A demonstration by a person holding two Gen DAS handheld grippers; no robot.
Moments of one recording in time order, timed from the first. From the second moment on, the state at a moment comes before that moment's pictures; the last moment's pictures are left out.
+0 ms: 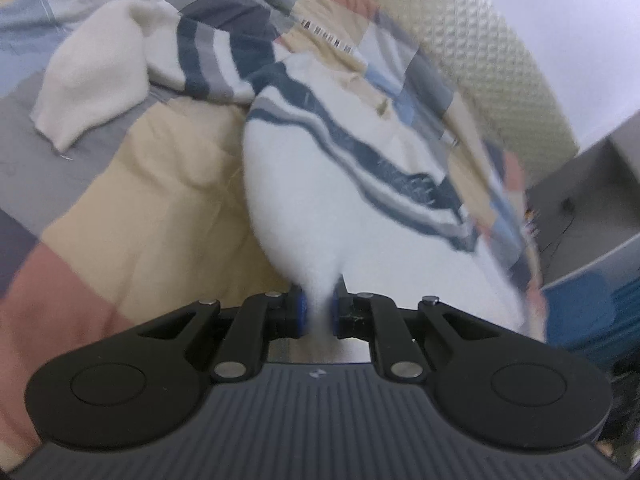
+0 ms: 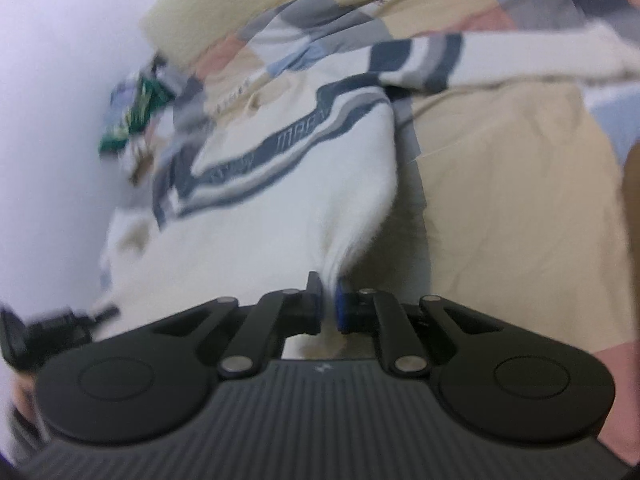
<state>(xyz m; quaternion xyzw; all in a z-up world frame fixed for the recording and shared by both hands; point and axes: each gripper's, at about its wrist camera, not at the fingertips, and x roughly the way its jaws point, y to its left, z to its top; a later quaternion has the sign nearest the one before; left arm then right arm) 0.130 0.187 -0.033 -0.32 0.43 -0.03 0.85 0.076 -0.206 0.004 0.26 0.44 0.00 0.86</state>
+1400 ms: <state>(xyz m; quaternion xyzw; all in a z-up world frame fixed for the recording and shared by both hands) 0.211 0.020 -0.014 -0.10 0.36 -0.03 0.93 0.143 -0.170 -0.041 0.16 0.38 -0.04 0.91</state>
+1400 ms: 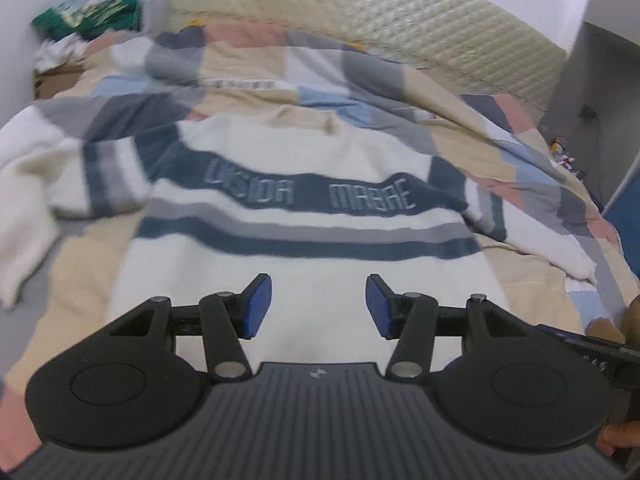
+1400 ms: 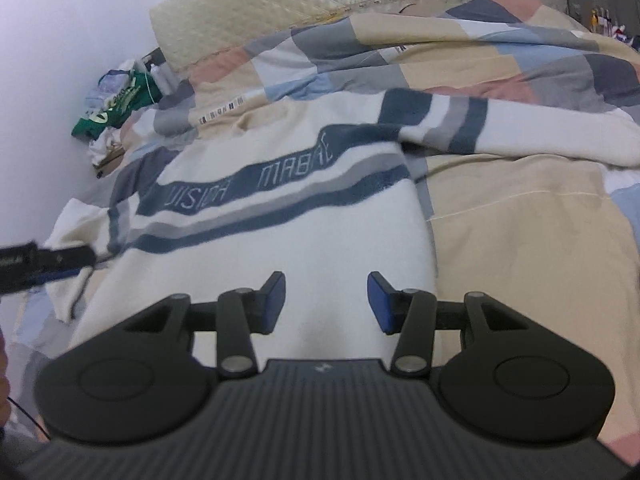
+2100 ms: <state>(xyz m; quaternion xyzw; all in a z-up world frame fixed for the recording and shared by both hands) 0.261 -0.017 -0.139 -0.03 0.42 -0.04 0.91 0.164 -0.185 -0.092 0.18 0.39 -0.09 0.90</state>
